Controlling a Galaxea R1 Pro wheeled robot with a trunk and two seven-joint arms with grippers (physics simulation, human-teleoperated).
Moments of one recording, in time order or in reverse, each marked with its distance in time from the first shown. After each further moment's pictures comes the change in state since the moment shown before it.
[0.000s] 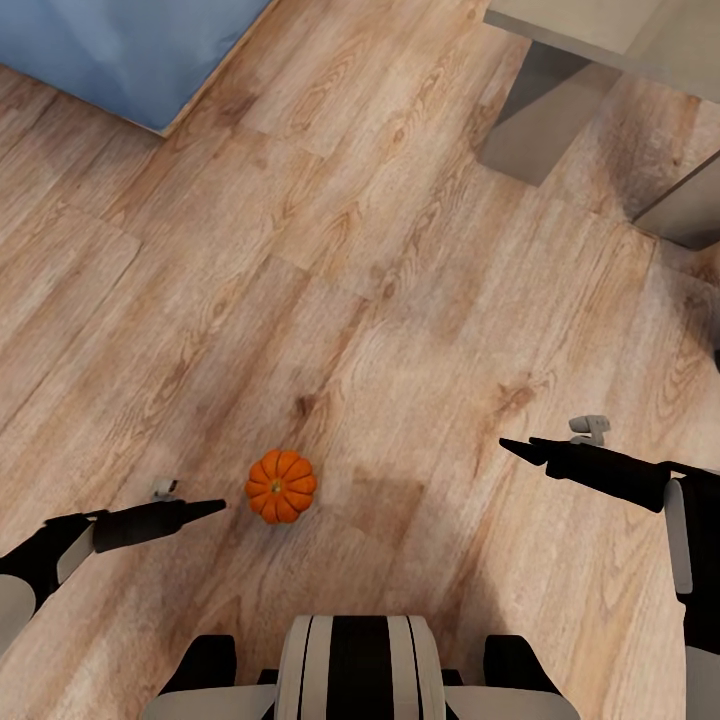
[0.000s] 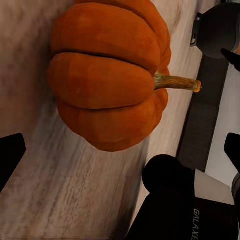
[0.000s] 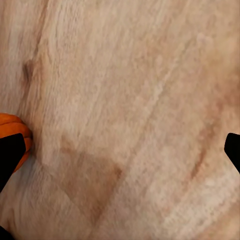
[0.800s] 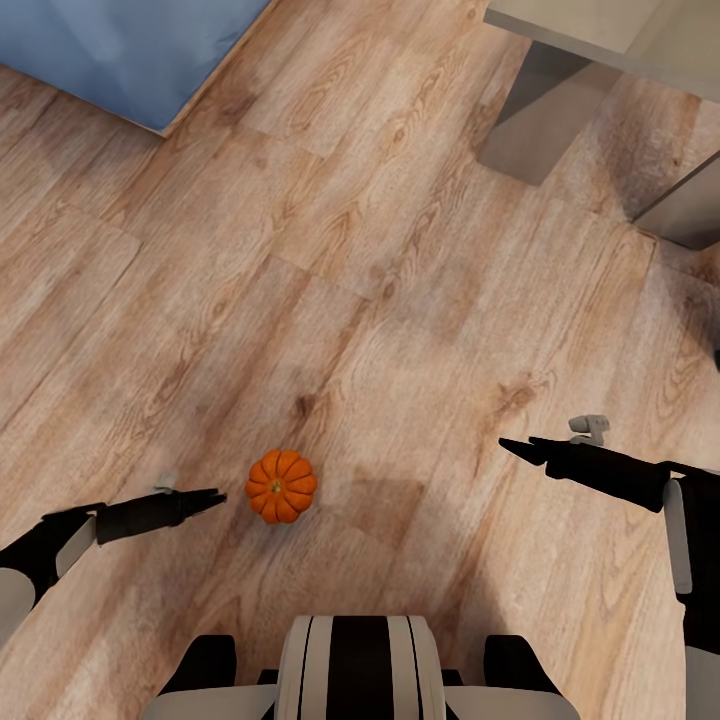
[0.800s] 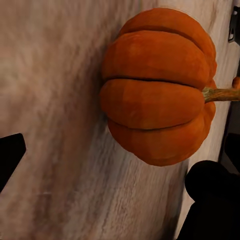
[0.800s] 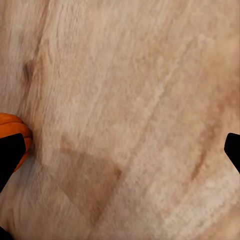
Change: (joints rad) left arm -0.020 0.005 -0.001 0.000 -0.007 -0.107 0.132; right arm 0.000 0.000 0.002 0.000 0.000 -0.008 0.001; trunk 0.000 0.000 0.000
